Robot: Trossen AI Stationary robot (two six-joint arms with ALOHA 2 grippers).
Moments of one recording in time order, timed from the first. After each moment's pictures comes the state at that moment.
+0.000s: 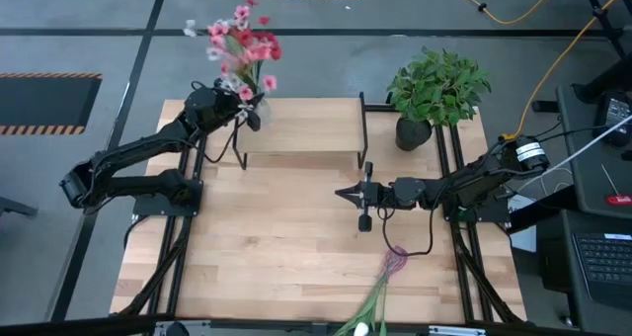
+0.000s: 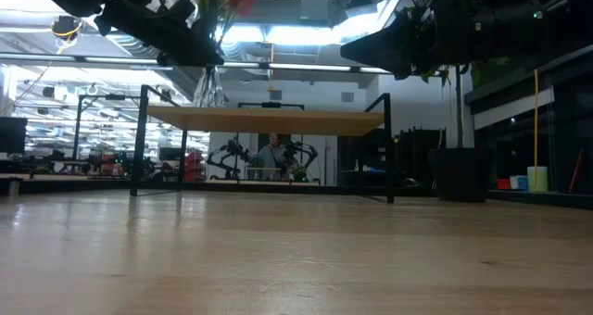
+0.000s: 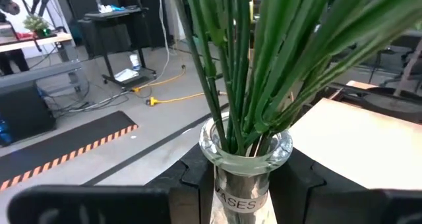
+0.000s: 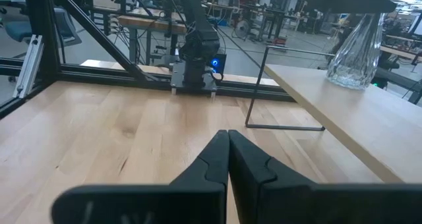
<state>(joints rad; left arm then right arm) 0.72 0.96 0.61 0.20 -0.11 0.02 0.20 1.49 0.47 0.95 0.31 -0.11</state>
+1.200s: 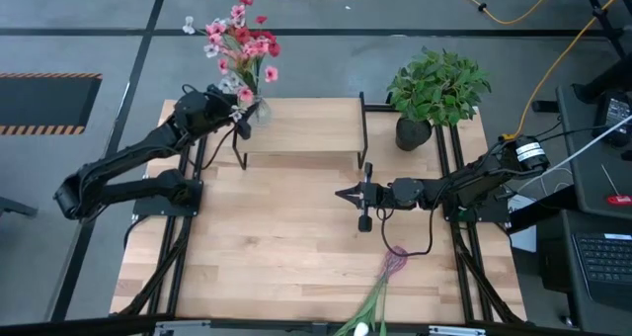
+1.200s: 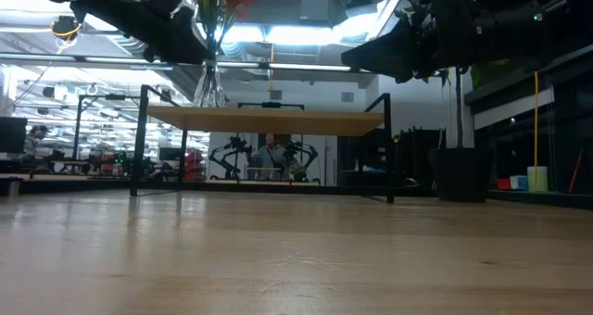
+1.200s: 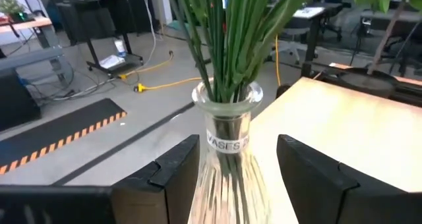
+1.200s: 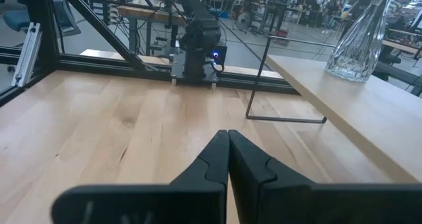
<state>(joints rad) 0.72 0.80 0.61 -0.01 -0.06 0.01 0.20 1.49 0.47 0.91 0.31 -0.11</state>
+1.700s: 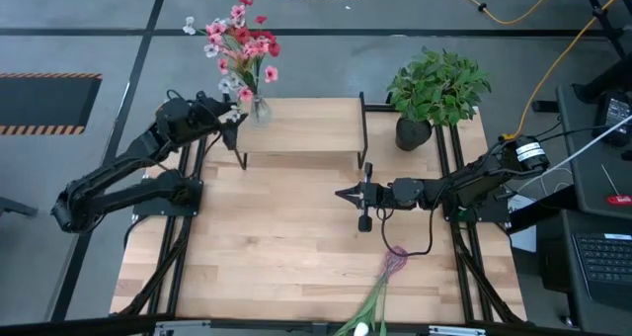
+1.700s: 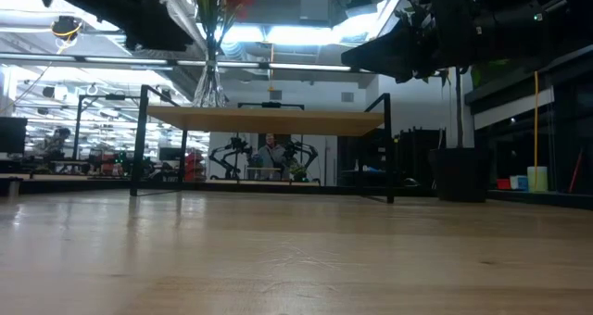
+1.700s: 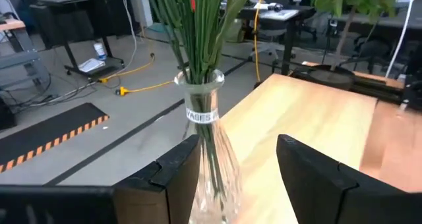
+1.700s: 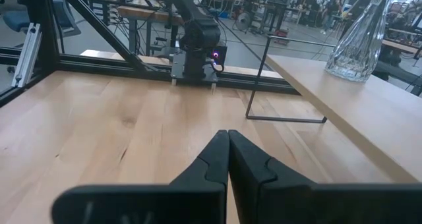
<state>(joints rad) 0.72 0.60 0.61 -0.21 0.03 0.02 0.20 1.49 0.47 0.91 0.31 -0.11</state>
